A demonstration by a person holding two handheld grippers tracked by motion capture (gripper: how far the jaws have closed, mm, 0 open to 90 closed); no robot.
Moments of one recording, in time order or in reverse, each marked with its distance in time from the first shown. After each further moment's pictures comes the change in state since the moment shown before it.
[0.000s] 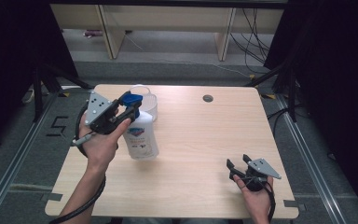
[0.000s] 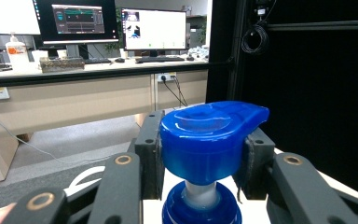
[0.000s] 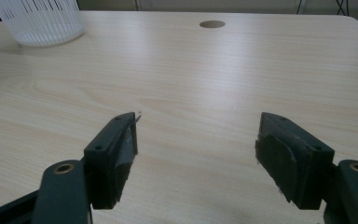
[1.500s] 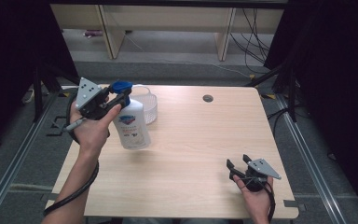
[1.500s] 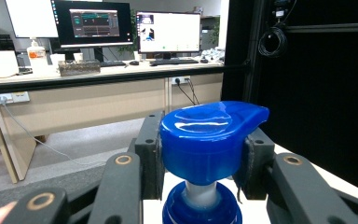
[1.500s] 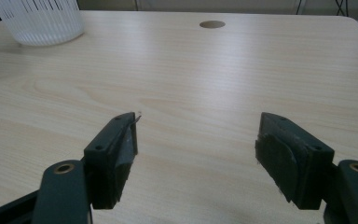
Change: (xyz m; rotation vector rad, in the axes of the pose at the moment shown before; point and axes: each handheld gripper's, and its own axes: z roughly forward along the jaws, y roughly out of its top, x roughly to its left) left arm 0.035 0.015 0.012 0.002 0.052 0.001; right arm -0.003 0.001 -0.001 0.015 -0.010 -0.046
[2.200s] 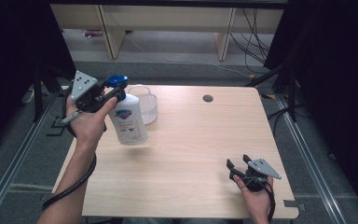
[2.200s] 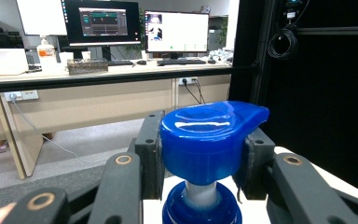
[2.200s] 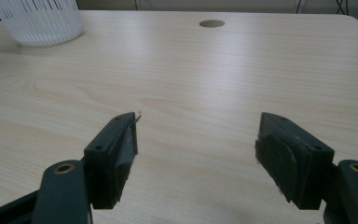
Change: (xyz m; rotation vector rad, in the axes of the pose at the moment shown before) left arm 0.014 0.008 0.008 0.001 0.025 -0.017; right arm -0.001 0.000 0.001 -0.017 0.003 -0.001
